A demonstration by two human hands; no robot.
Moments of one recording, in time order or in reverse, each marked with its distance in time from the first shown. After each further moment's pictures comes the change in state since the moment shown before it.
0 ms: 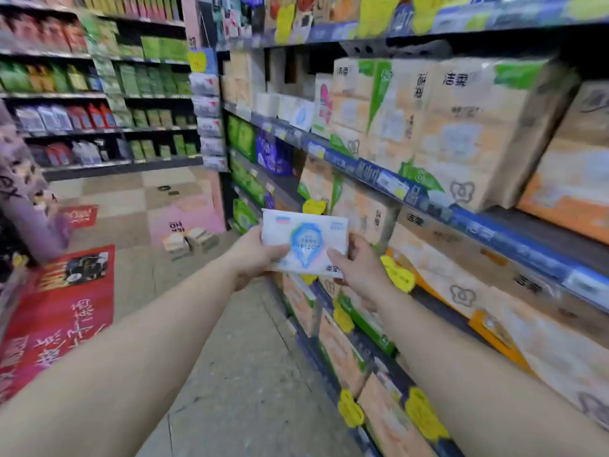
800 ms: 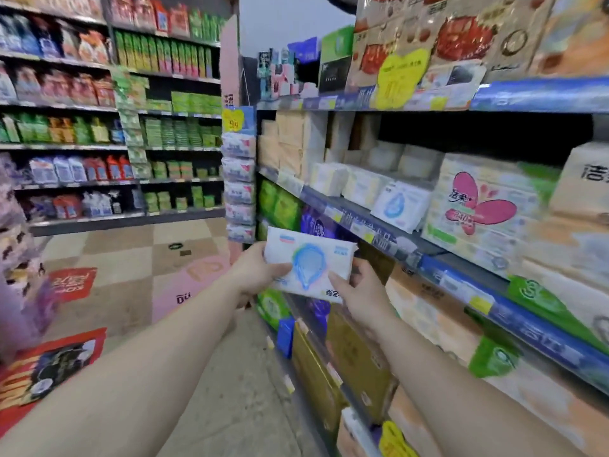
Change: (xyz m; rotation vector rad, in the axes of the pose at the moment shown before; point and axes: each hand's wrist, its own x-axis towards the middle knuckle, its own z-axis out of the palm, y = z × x) left_hand 0.481 0.044 -0.312 0.126 0.117 0.093; right_hand 0.497 -0.051 0.254 -0.068 0.029 -0.095
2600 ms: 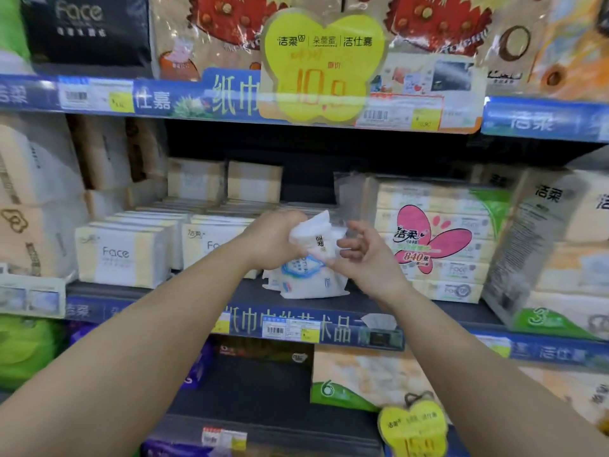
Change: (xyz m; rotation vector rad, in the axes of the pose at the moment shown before) left_hand 0.383 0.129 0.156 0.542 -0.789 1.099; right_hand 0.242 -0.029 -0.075 -0.288 0.881 0.065
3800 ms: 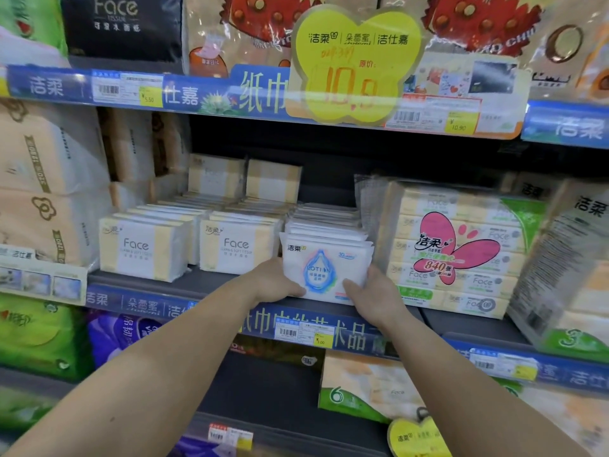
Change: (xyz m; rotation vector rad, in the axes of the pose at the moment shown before) left_hand -0.019 -0.047 0.056 -0.510 -0.243 -0.483; right_hand 0.000 0.024 0.022 -0.482 -0.023 0.218
